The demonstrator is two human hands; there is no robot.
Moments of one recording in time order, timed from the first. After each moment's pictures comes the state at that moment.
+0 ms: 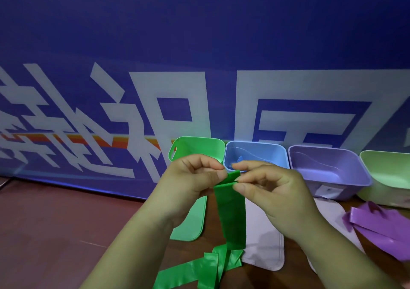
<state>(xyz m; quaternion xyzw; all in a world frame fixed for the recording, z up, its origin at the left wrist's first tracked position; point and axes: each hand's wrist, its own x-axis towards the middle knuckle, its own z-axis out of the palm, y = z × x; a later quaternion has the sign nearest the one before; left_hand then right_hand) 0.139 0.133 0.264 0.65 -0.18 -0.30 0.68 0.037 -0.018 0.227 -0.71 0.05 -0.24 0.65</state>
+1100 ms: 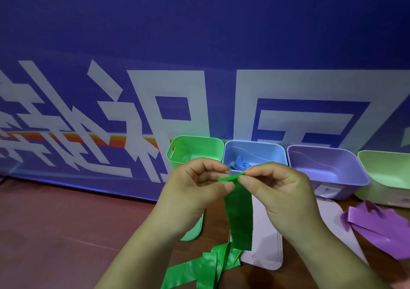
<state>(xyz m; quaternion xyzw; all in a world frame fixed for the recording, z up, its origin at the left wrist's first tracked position) 0.130 0.137 0.251 0.64 -0.22 -0.24 0.69 0.036 -0.007 0.238 -0.69 0.14 -0.30 0.64</state>
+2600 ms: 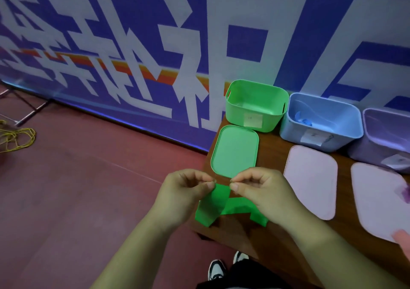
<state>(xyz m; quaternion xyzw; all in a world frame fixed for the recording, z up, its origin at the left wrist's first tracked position) 0.144 0.350 0.127 0.71 -0.04 -0.24 0.65 0.081 0.163 0.126 -0.76 0.16 0.00 0.63</state>
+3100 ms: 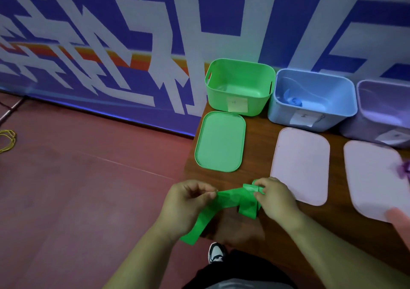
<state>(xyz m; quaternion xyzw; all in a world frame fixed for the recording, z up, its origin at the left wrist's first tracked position) 0.145 0.299 0.069 0.75 -0.03 -0.30 0.58 0.067 0.068 -0.041 -0.90 0.28 0.10 0.31</state>
